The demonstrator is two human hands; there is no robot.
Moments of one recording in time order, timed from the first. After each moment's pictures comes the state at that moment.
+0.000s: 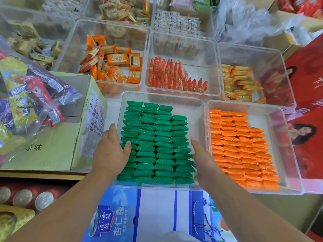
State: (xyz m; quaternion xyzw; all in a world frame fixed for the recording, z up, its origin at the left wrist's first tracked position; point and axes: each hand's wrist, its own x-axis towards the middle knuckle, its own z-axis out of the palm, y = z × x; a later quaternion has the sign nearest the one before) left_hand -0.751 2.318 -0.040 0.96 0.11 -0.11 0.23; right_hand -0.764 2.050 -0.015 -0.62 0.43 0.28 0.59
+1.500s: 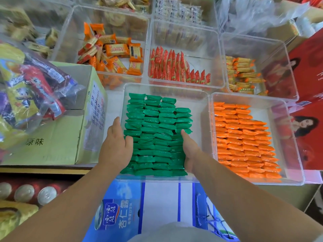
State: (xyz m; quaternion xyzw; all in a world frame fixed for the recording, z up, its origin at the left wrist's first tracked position) left_hand -0.753 2.318 -0.045 0.92 0.12 -0.10 0.35; right_hand -0.742 2.094 -0.044 -0.54 0.48 0.32 0.61
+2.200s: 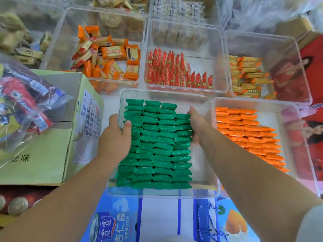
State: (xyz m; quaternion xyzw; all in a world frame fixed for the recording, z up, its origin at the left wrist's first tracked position) left_hand -0.697 2.306 -0.047 0.91 0.18 -0.09 0.37; right_hand -0.629 2.055 -0.056 -0.62 0.43 0.26 0.60
